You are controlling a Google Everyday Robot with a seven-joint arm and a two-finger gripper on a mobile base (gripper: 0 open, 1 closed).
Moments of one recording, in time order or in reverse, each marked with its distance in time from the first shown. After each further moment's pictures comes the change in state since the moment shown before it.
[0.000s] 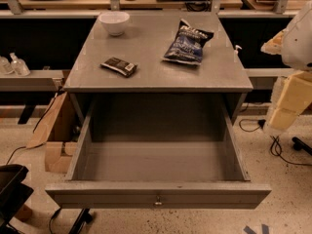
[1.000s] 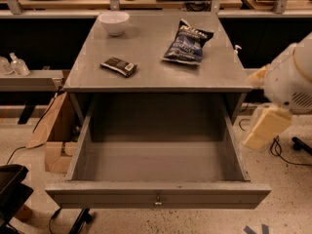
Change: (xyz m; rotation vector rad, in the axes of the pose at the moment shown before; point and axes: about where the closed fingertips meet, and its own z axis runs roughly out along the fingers) arm -0.006 0.022 0.050 0.010 -0.093 0.035
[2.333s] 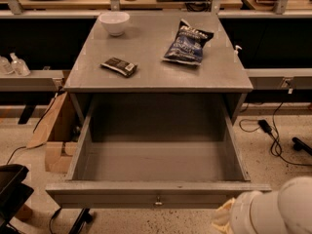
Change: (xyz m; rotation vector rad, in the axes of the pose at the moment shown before) arm 0.064 0.181 0.185 -0.090 -0.071 0.255
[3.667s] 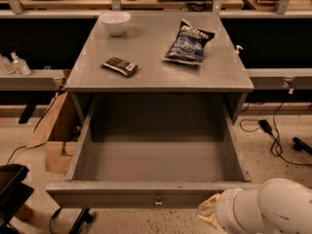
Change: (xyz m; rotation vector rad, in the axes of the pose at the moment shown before) arm -0.001 -0.010 0.071 -0.027 -0.105 0.003
